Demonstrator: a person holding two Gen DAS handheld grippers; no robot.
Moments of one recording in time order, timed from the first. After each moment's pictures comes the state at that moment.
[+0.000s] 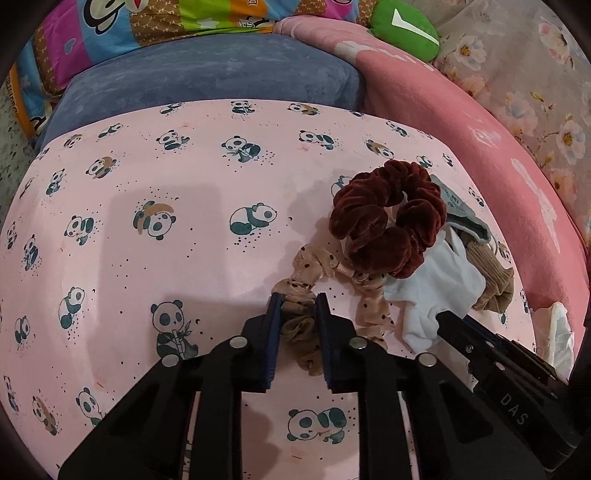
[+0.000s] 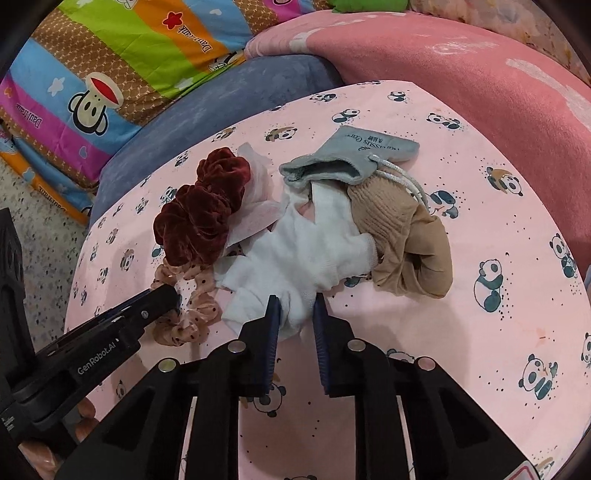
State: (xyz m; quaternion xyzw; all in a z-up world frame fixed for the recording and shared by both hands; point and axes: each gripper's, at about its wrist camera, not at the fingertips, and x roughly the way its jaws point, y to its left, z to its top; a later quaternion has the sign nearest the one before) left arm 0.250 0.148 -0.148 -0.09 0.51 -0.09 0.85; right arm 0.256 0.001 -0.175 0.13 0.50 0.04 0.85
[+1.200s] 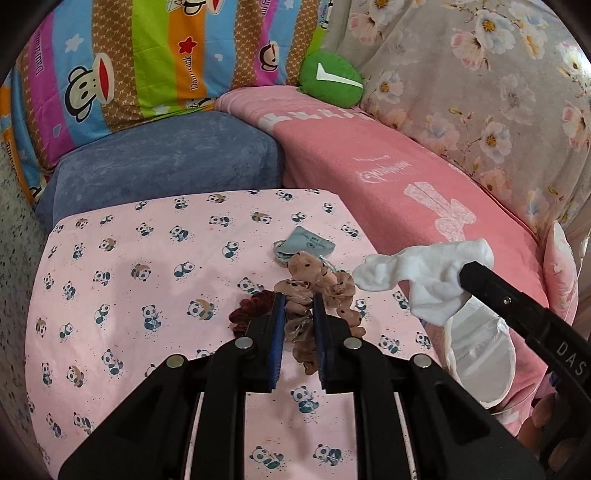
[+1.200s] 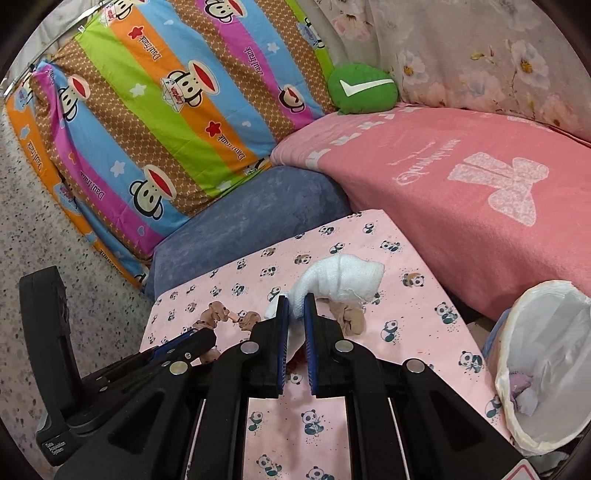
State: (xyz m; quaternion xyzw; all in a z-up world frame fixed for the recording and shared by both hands) left arm 0.158 0.079 -0.012 -0.06 0.41 -0.16 0.90; right arm 0.134 -0.072 0.008 0.18 0.34 0.05 0.92
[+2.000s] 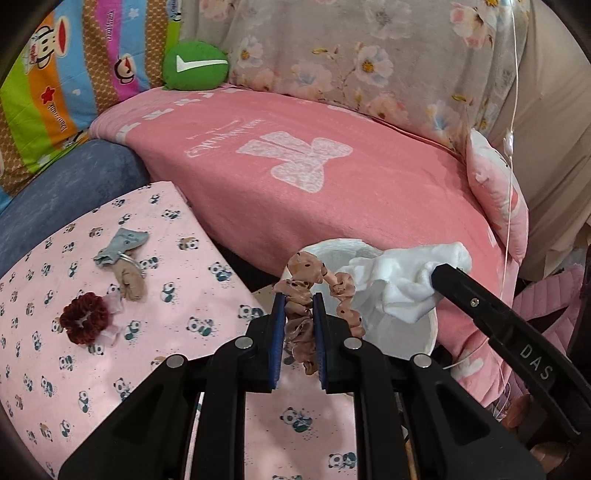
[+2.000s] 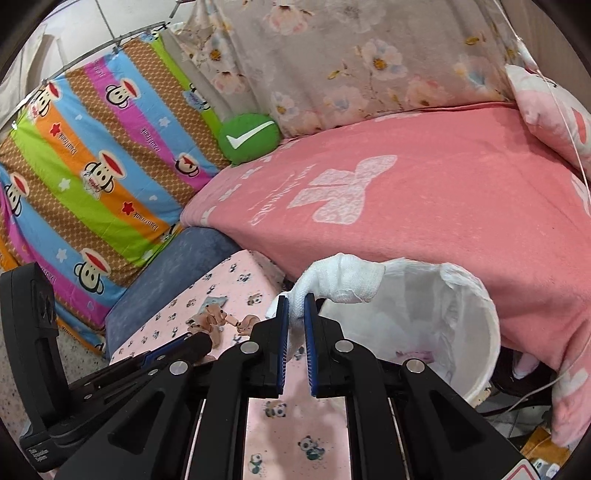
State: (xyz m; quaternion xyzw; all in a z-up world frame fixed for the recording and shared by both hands) left arm 0.085 -0.128 -0.010 0.04 0.41 -0.32 0.86; right arm -0.003 -0.271 -0.007 0.26 0.29 -0.11 0.91
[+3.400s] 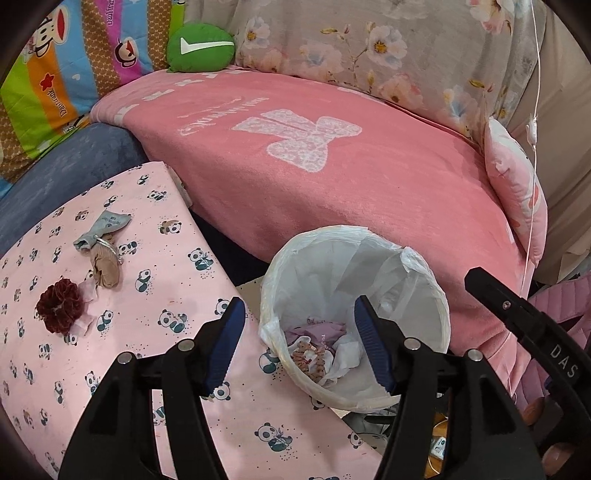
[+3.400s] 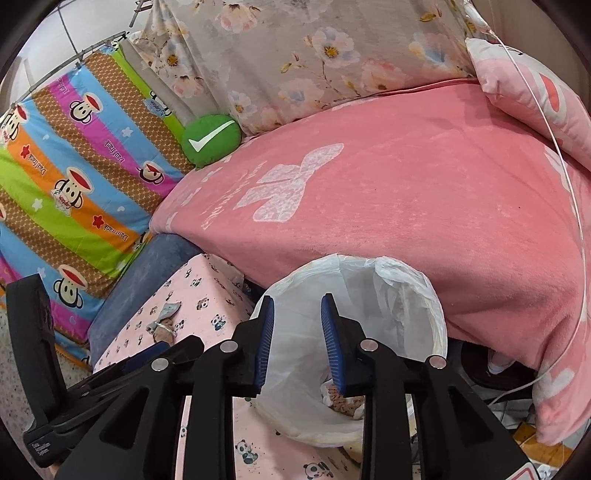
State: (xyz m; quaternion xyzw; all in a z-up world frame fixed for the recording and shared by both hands) left arm 0.095 -0.161 -0.039 0.04 0.44 -0.28 0.85; right arm -0.005 -0.334 -0.040 0.28 0.31 -0.13 0.90
